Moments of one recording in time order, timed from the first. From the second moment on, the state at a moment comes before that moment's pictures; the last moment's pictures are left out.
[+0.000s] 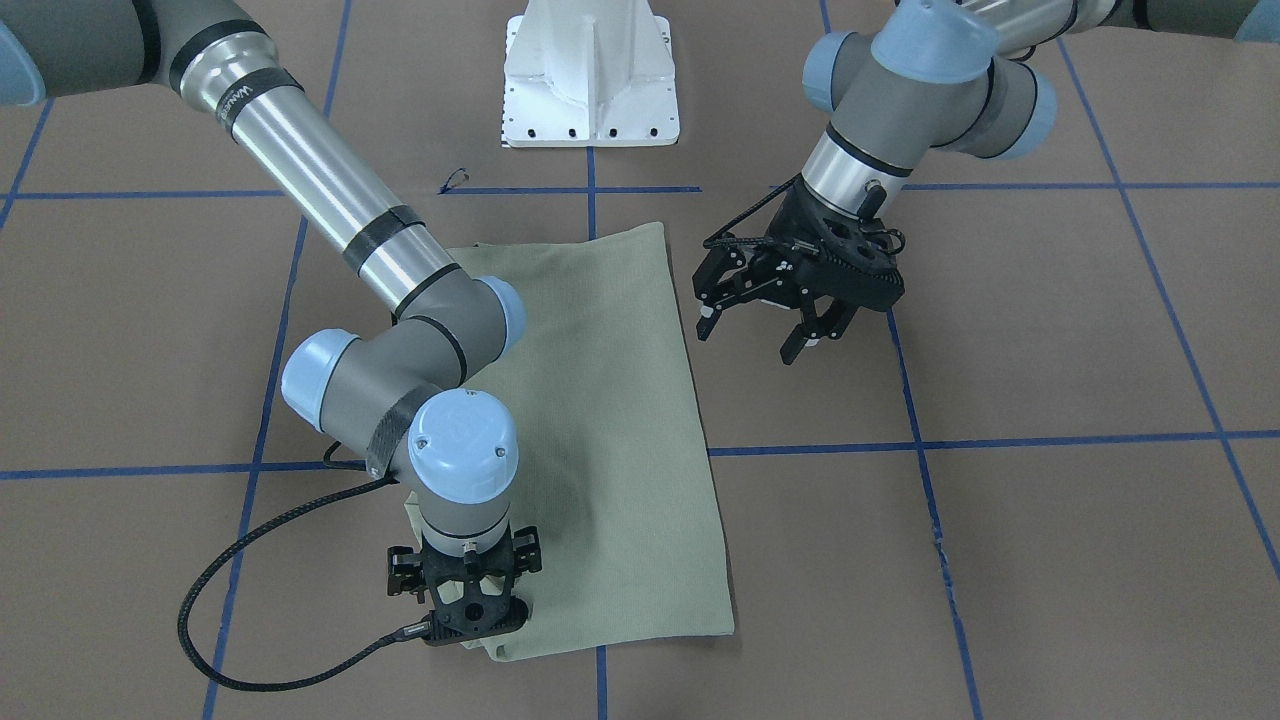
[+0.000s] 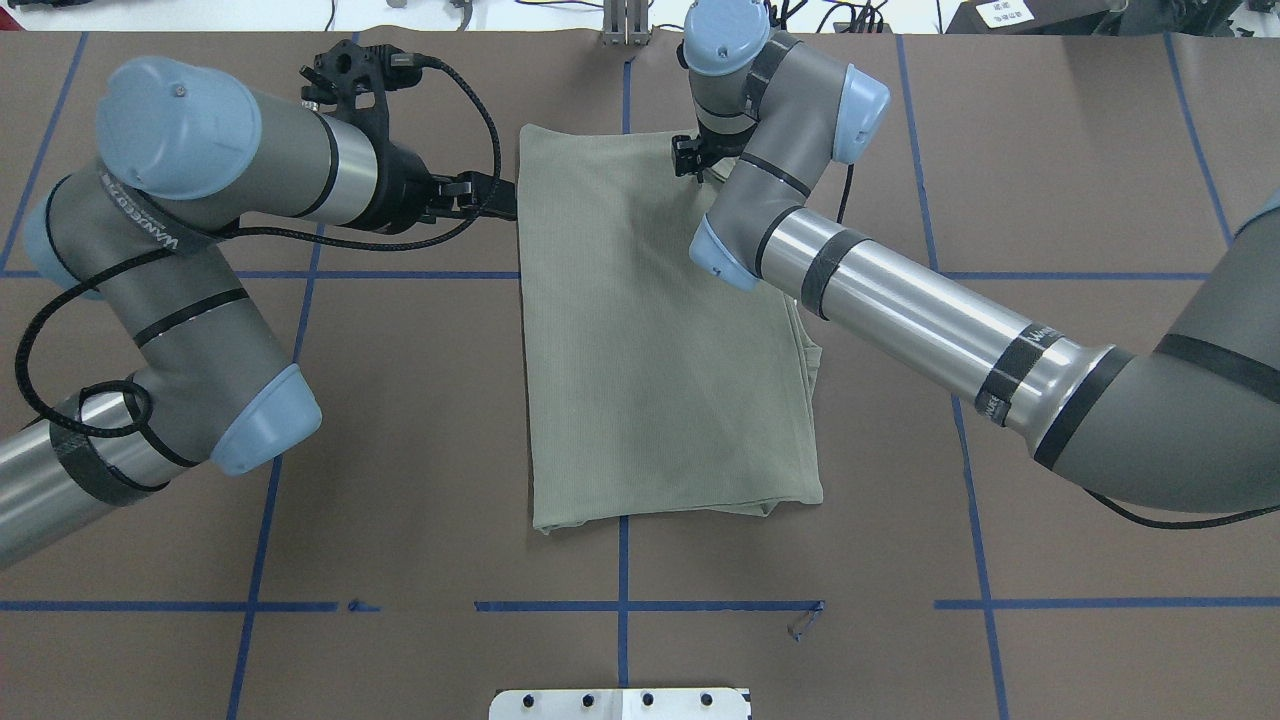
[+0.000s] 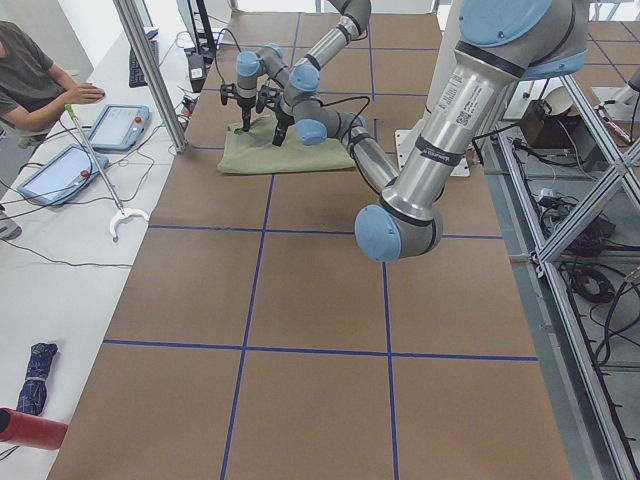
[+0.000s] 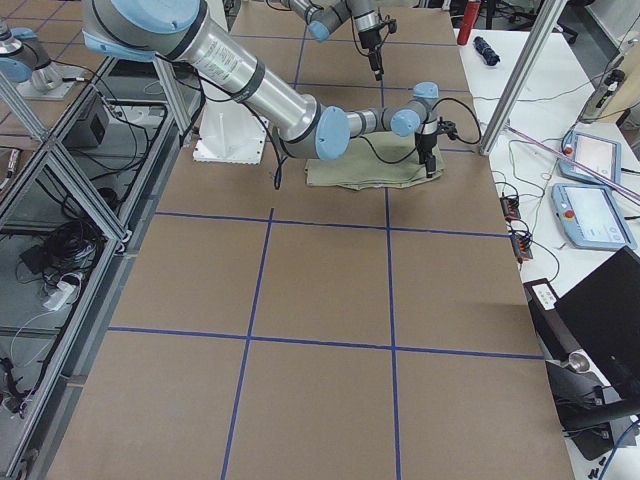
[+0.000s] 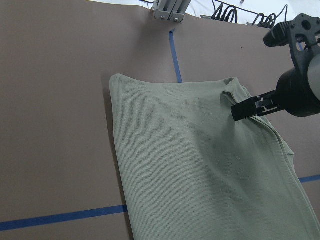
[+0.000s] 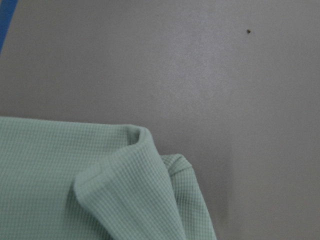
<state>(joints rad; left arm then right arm) -0.75 -2.11 -1.75 -2.05 -1.88 -1.13 0.79 -0.44 0.63 -1.17 1.81 0.79</state>
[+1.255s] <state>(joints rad) -0.72 -2.12 -1.74 -2.06 -1.89 -1.20 0.91 -0.60 0.91 -1.28 1.99 0.78</state>
